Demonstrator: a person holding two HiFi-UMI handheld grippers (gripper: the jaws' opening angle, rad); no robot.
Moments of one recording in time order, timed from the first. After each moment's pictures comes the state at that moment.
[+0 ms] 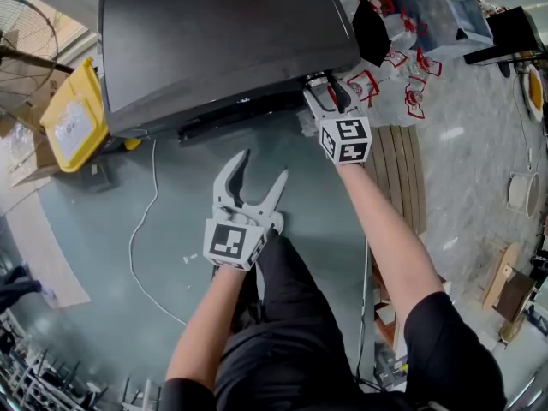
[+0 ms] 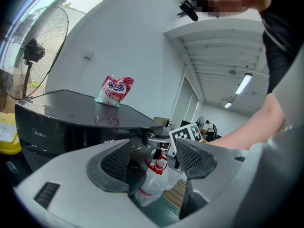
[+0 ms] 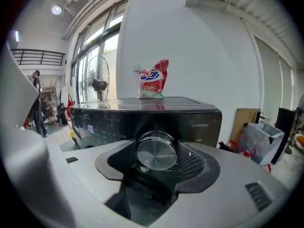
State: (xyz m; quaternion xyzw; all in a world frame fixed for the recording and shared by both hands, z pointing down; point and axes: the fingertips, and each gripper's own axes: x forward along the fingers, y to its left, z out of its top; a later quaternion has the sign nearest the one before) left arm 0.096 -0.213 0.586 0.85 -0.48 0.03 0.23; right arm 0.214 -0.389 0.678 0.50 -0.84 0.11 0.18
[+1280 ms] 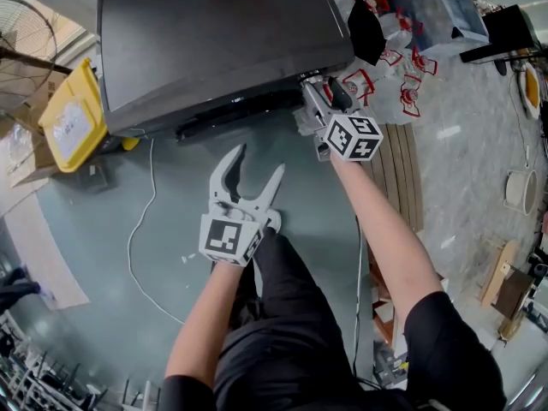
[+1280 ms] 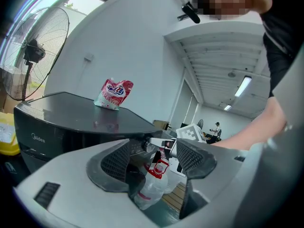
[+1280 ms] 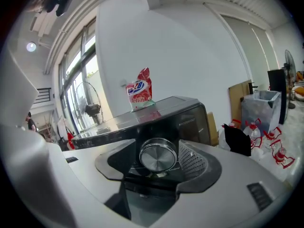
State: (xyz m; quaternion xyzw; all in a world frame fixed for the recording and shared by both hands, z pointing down) left arm 0.095 -0.220 0.572 0.85 -0.48 0.02 0.21; right arm 0.229 -0.387 0.665 0.51 -0.82 0.25 0.06
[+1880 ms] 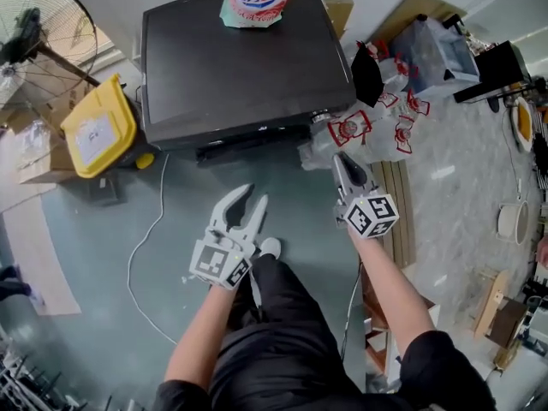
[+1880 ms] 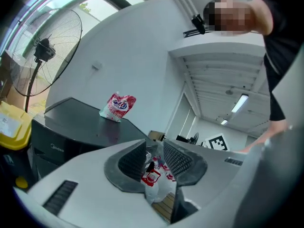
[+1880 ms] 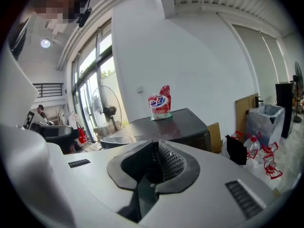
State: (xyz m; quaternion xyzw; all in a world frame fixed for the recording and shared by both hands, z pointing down) left arm 0.034 -0.178 0.505 0.85 -0.47 -0.05 0.23; right arm 0.223 -0.272 0.556 0.48 -0.85 0.19 0.07
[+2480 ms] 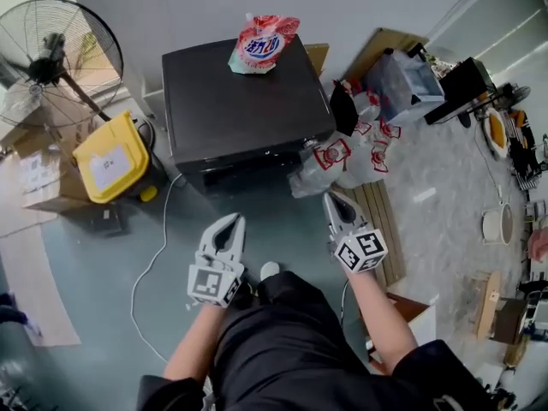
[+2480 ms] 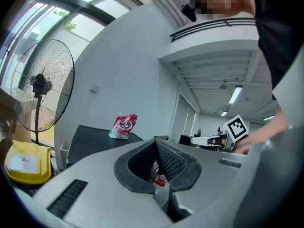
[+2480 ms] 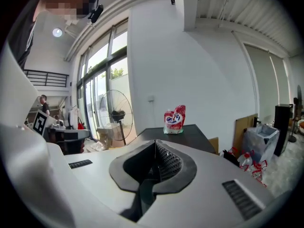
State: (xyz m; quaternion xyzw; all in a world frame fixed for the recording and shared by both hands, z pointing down) left arm -0.051 -0.115 0.411 0.86 -0.49 -0.03 0.15; right arm 0.162 -0.171 0.418 0.49 -0.86 0.13 0.08
